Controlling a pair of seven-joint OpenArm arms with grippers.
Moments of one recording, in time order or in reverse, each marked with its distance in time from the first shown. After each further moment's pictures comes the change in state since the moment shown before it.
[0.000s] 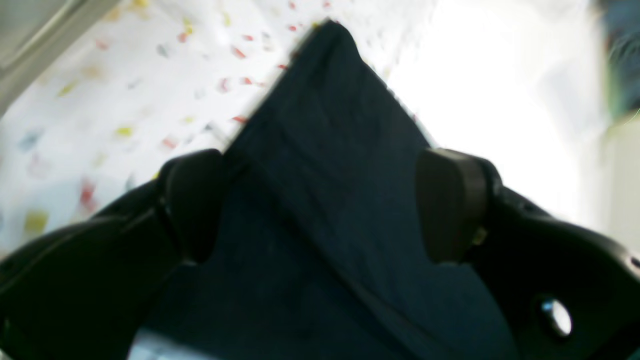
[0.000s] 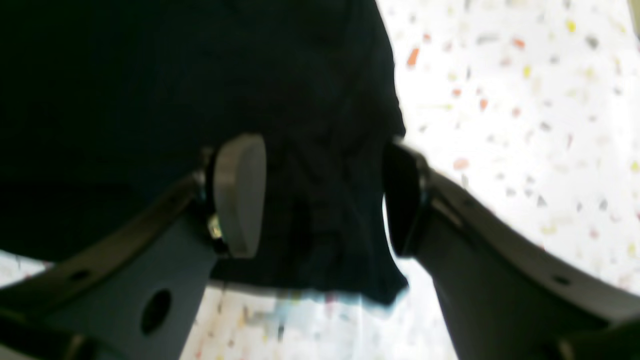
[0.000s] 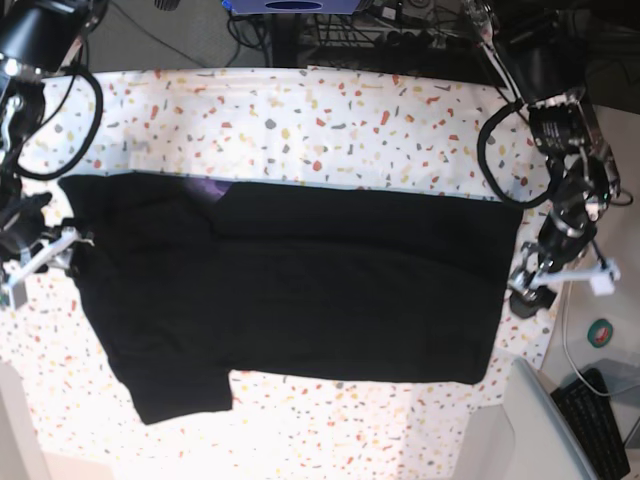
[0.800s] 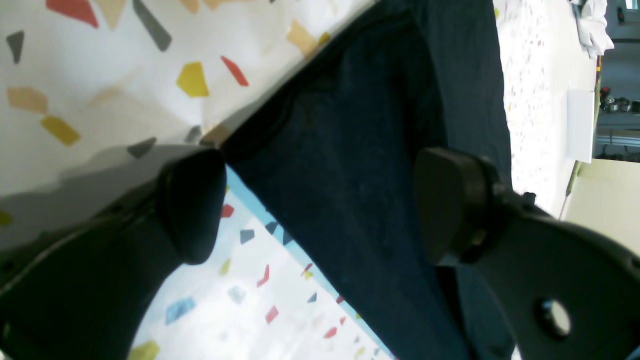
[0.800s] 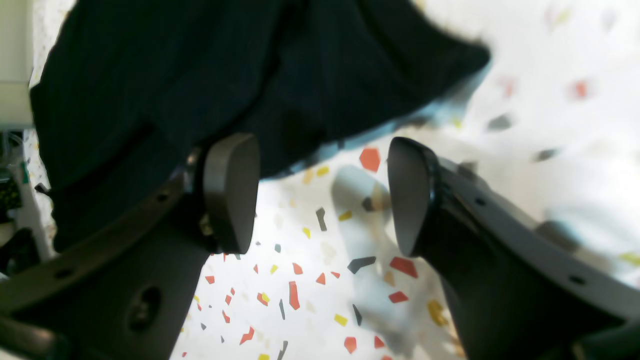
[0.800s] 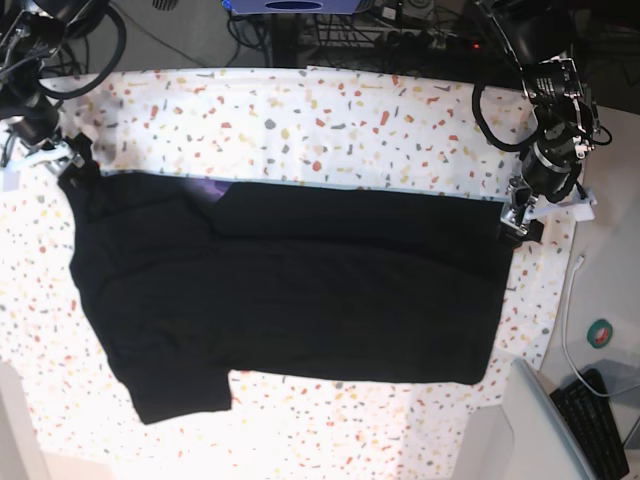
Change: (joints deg) left arm 3.9 0.2 -2.3 -13.1 -6.9 -5.3 -0.4; right arm -5.1 -5.7 20.1 -22.7 19.8 8.9 -0.2
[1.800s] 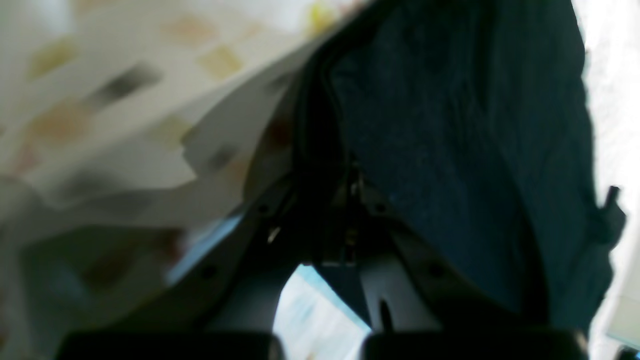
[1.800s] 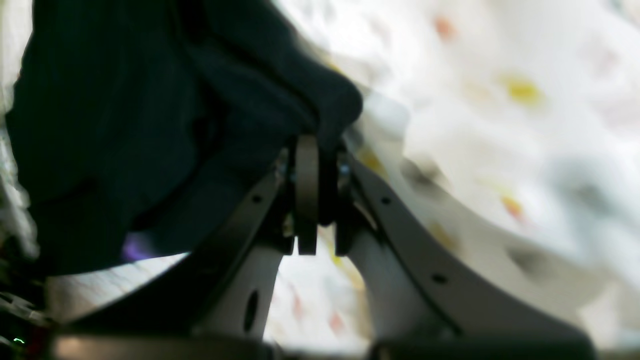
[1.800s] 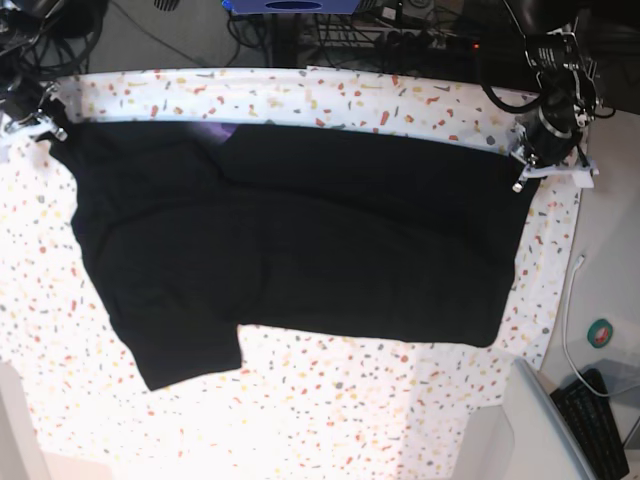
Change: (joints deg) left arm 8.8 -1.1 -0.5 3.7 4.9 -0.7 1.2; right arm -3.6 6.0 1.1 -4.7 -0.1 0.6 -2.8
